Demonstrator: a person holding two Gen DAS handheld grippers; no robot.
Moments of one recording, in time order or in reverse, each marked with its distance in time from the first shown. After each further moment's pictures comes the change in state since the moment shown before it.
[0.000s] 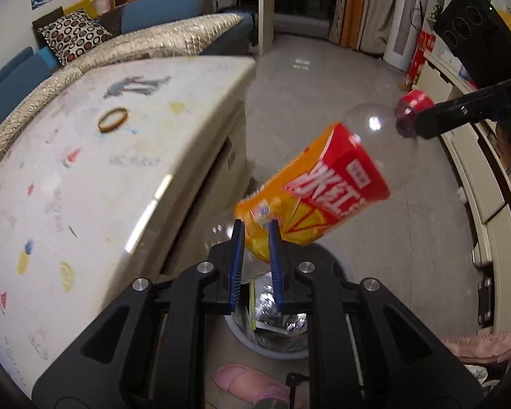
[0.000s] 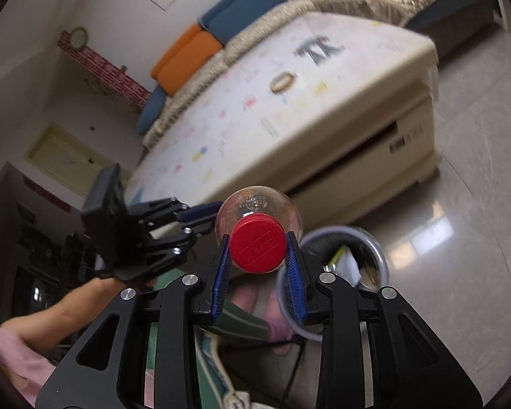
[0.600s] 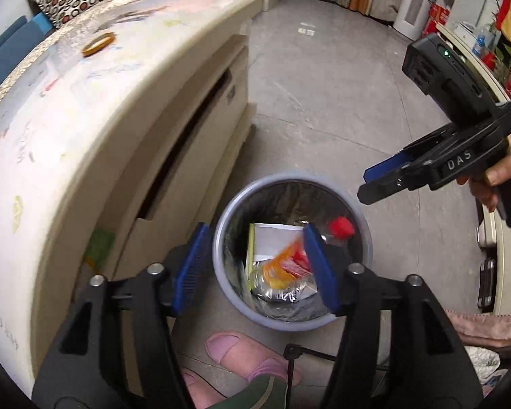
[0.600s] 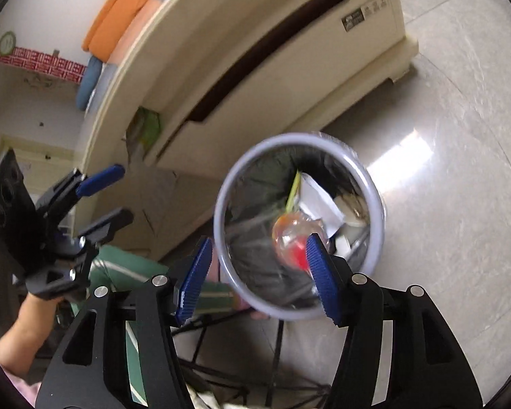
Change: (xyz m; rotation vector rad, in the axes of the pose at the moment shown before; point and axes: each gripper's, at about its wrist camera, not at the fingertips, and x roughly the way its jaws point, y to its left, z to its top) left arm 0.042 0.011 -0.046 -0.049 0.153 -0.006; right arm 0.129 -0.076 -0.048 0.196 0.230 -0.111
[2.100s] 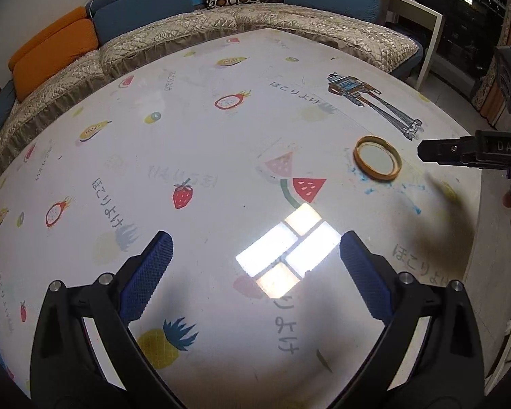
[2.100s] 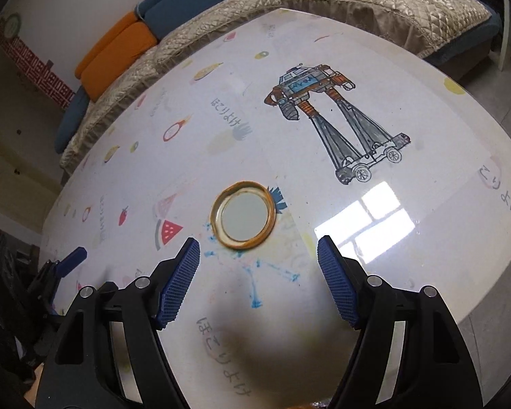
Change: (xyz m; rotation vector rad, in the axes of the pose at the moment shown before) left arm -0.028 0.260 0.100 -0.471 -0.123 0.350; right arm 0.018 0.154 0.314 -0.161 -0.247 -0.209
